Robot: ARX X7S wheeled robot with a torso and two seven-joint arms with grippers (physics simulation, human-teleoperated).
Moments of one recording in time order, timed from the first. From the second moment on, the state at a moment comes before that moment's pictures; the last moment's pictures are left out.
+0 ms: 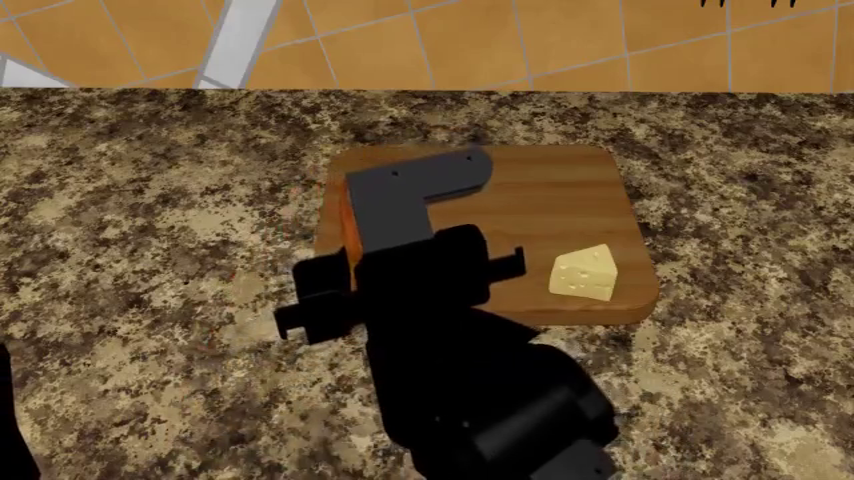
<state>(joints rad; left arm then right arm) -0.18 -0.41 -0.30 0.87 -0.71 -1.12 -0.37 1.06 0.14 -0.79 0.38 0.85 0.66 0.48</state>
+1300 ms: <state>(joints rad) -0.19 -0.43 -0.30 0.90 -0.79 -1.15 -0.42 1.03 0.28 -0.64 -0.10 1.11 0.87 0.77</state>
